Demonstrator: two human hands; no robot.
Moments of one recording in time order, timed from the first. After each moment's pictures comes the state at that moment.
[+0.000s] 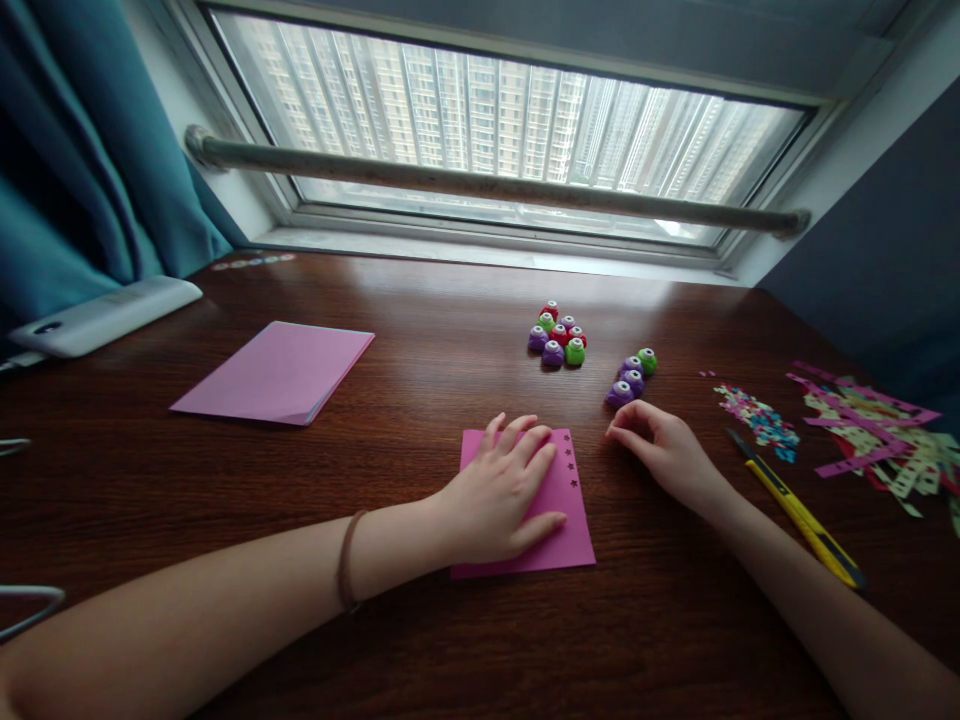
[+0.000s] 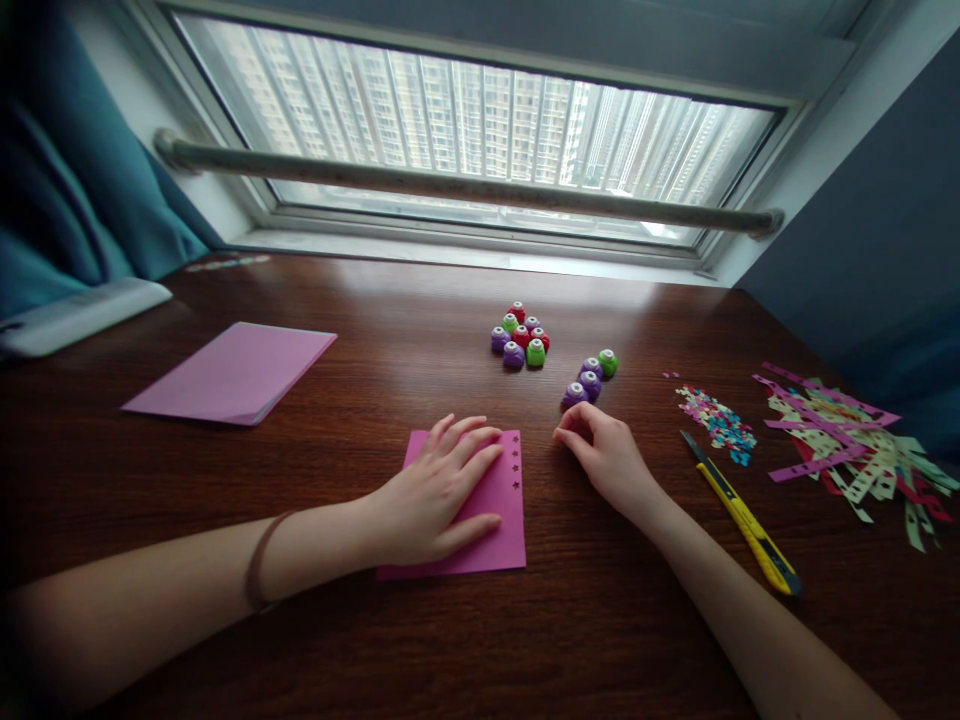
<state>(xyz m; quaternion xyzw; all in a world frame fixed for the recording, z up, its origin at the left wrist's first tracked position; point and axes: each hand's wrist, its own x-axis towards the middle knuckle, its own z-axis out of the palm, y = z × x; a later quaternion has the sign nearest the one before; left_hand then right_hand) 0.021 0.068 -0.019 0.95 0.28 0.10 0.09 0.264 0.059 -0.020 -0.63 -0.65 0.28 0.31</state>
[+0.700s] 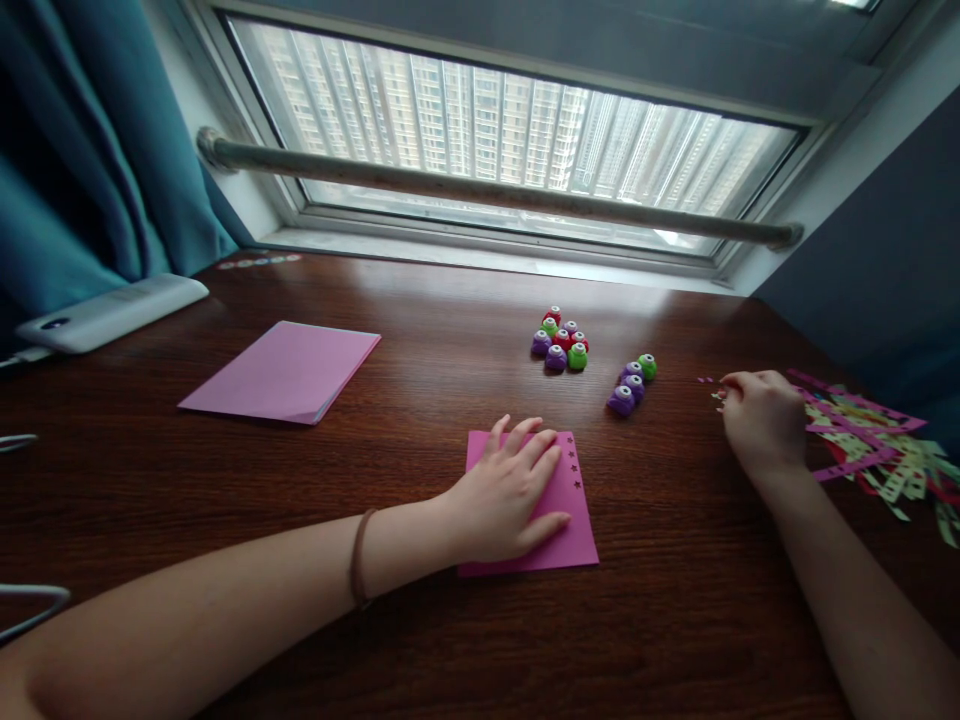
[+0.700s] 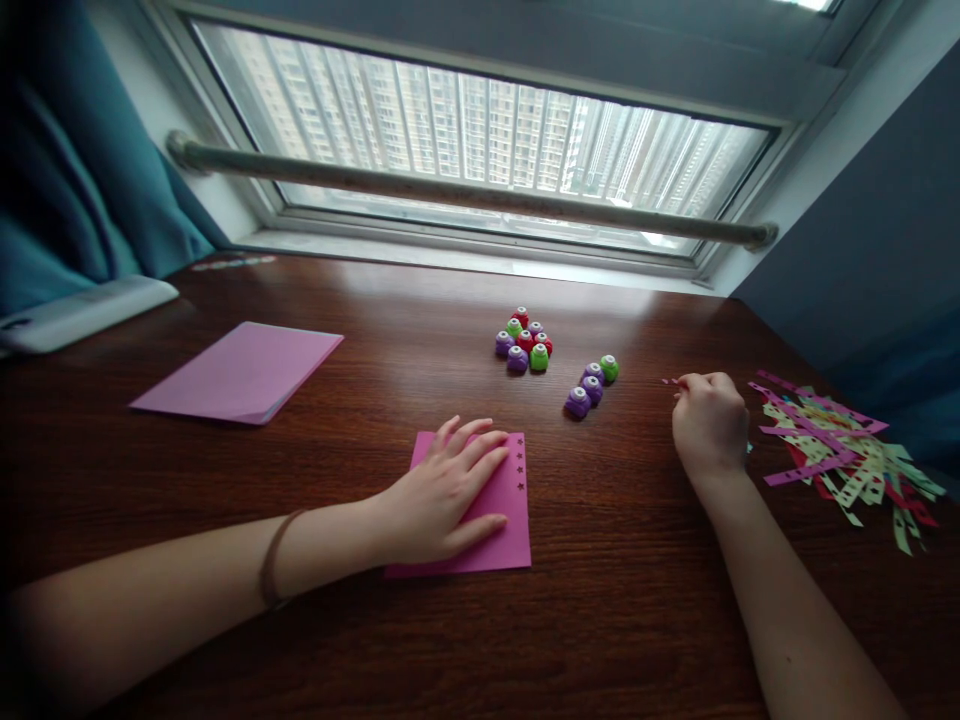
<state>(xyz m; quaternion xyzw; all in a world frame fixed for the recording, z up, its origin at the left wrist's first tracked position) 0.019 0.067 -0.019 0.95 0.28 0.11 0.10 0.367 0.076 -0.014 -0.77 -0.57 -0.22 0.18</state>
